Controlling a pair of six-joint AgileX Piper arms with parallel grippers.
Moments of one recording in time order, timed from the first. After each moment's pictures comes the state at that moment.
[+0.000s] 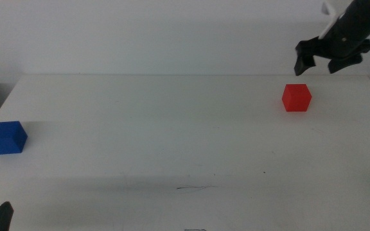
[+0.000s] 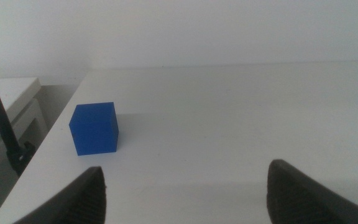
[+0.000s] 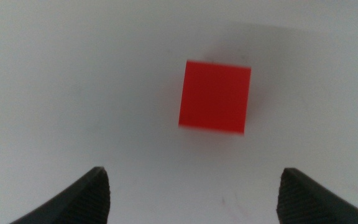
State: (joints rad) left arm 0.00 -0.01 0.03 -0.11 0.19 0.10; right arm 0.07 2.09 -2.02 0.10 1.11 -0.06
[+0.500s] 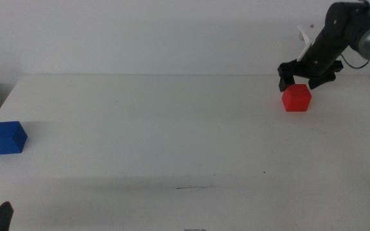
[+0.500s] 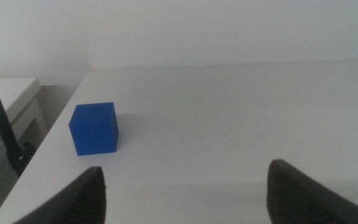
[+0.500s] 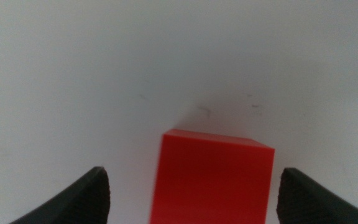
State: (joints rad) left arm 0.00 -0.01 0.03 -0.11 0.19 0.10; right arm 0.07 2.42 -2.31 0.08 1.11 -0.06
